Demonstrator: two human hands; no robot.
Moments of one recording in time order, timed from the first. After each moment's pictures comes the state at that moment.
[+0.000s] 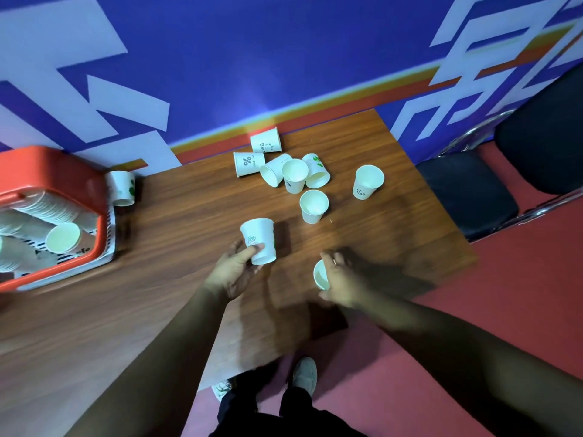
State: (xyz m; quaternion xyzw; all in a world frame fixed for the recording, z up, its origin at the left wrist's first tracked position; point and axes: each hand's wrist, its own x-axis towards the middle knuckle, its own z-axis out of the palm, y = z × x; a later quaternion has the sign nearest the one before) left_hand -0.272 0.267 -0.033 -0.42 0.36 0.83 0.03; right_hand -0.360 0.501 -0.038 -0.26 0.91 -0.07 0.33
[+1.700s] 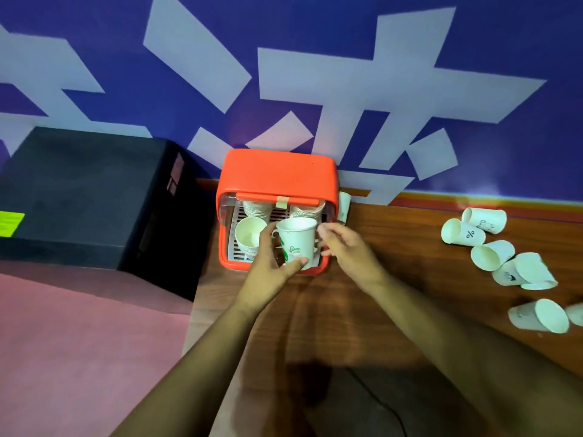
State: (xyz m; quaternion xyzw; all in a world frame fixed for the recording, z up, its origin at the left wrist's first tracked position) left_hand -0.034 -0.111 0.011 -0.34 0.65 0.65 -0.19; right_hand -0.195 -0.017 0.047 -0.28 0.73 -0.48 0.39
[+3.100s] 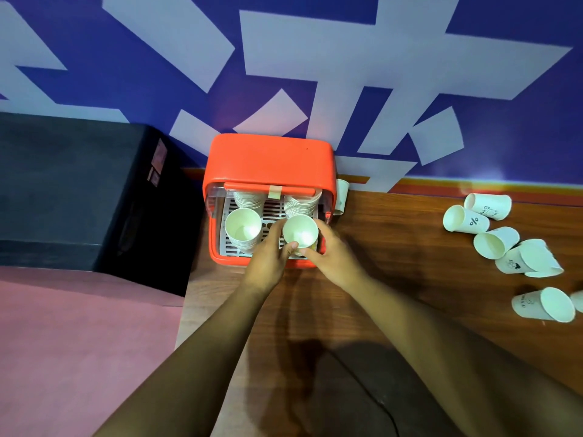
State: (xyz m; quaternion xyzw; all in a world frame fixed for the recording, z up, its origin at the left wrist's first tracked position) left_hand -0.062 -0.127 -0.045 -0.34 0.78 0.50 -0.14; right_hand -0.197 -0.023 -0.031 -0.36 0.80 -0.36 0.31
